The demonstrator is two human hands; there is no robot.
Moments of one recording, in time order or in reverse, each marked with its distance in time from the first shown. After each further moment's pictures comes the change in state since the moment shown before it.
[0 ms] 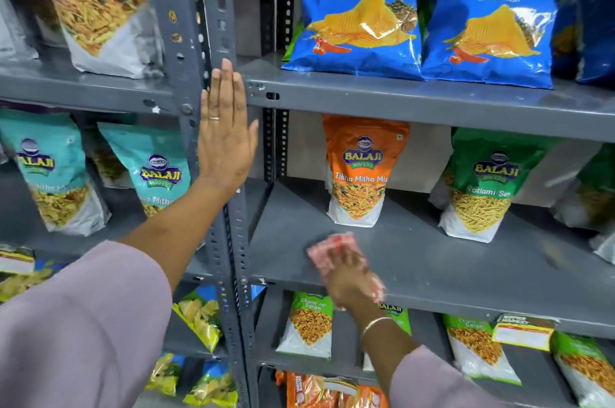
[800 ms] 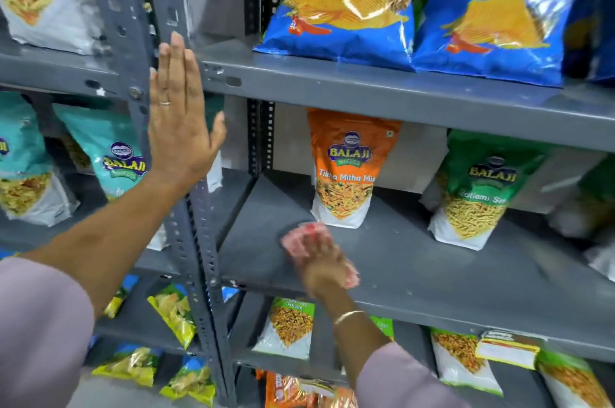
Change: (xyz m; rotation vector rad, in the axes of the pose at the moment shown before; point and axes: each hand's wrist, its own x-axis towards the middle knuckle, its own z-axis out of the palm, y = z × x) left_hand 0.002 0.004 -0.001 -0.016 -0.013 -0.052; right_hand 0.051 0.008 0.013 -0.143 -0.118 -0.093
